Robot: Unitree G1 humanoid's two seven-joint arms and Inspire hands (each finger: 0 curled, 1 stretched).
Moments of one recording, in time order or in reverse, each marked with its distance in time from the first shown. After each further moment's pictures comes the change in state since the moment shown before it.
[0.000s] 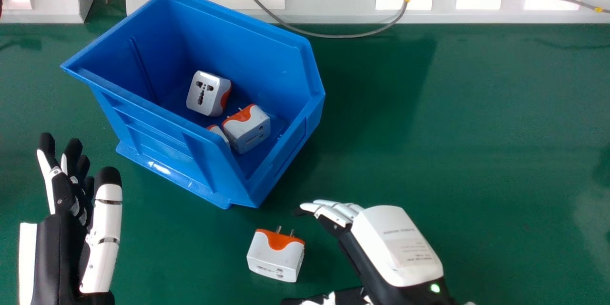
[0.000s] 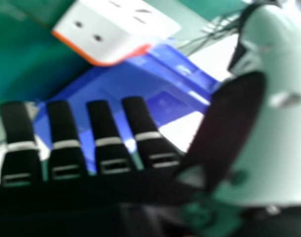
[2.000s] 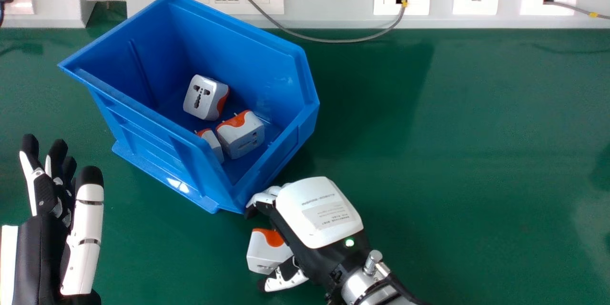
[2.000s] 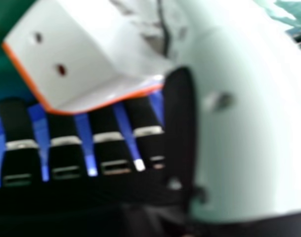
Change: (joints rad) left arm 0.006 0.021 0.039 -0.044 -0.069 0.058 -0.022; right arm -0.429 0.134 0.251 0.494 -0.077 0.135 -0.140
